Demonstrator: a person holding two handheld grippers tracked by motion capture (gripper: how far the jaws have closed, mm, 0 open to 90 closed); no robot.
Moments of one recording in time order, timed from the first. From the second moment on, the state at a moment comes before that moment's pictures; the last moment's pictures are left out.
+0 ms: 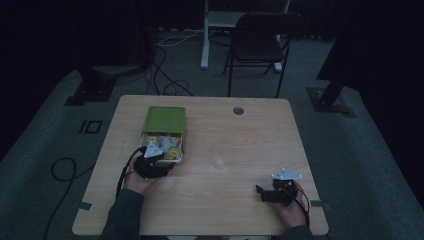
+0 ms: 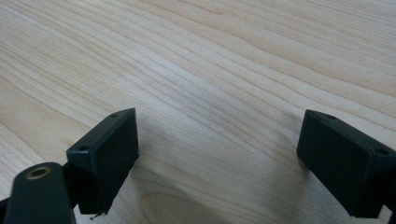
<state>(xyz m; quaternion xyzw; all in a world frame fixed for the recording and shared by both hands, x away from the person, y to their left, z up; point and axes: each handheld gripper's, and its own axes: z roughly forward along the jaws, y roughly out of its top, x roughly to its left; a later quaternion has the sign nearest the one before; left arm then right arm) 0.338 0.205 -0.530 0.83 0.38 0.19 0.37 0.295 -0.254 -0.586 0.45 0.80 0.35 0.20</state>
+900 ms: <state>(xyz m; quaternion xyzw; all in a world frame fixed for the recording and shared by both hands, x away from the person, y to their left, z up) 0.335 0.210 -0.498 0.82 0.37 0.22 0.37 0.295 -0.254 -0.586 0.45 0.80 0.35 0.20</state>
